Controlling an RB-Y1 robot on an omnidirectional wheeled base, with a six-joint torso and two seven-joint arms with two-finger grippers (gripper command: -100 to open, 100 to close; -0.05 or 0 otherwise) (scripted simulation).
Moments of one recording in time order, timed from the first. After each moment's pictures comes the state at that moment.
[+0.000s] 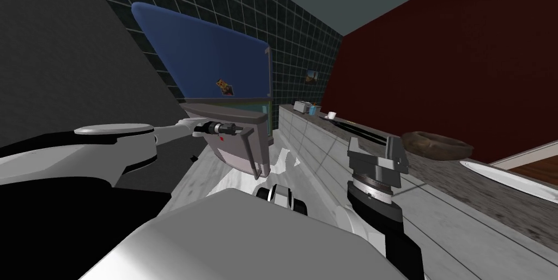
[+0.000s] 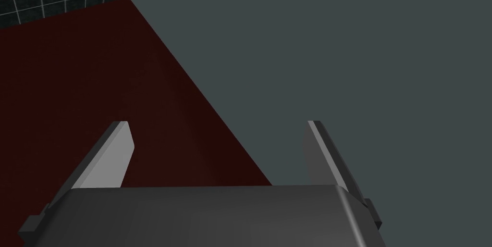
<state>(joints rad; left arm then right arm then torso) -0.67 1.39 -1.01 -0.82 0.00 -1.61 0.81 0.54 -0.03 0.05 -2.37 -0.10 -0.55 -0.01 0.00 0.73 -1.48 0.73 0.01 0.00</state>
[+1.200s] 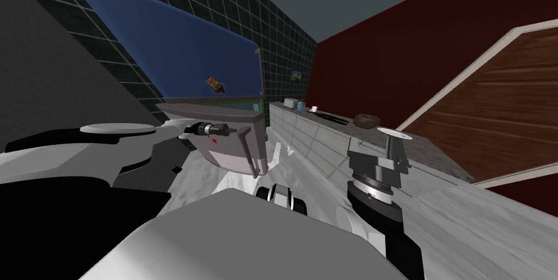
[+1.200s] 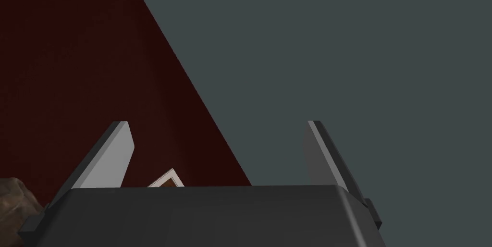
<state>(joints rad) -0.69 1.41 -1.16 -0.65 0.12 -1.73 0.78 0.54 -0.03 0.05 -2.37 -0.10 -0.55 -0.01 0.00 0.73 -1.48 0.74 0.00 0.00</state>
